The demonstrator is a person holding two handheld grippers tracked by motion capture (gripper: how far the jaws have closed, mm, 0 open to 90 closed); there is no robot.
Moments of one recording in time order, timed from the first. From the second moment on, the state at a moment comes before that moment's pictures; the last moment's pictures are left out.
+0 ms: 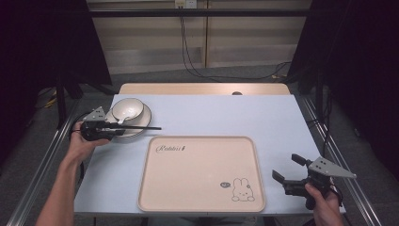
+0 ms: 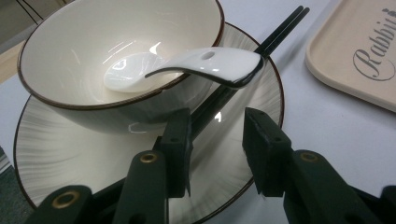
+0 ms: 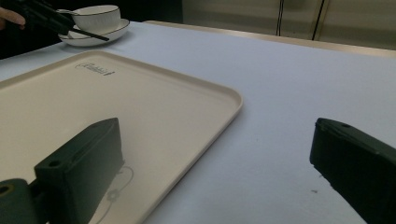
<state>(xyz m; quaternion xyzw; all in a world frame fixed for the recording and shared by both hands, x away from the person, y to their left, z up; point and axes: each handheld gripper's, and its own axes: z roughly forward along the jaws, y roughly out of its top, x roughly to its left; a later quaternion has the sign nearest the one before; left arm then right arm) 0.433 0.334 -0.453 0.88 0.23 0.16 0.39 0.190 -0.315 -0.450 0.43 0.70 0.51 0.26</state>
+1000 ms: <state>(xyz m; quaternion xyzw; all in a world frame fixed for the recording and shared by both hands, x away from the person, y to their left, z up) 0.439 0.320 -0.460 0.90 0.21 0.14 0.36 0.190 -0.316 -0.450 0.44 0.70 0.51 0.25</state>
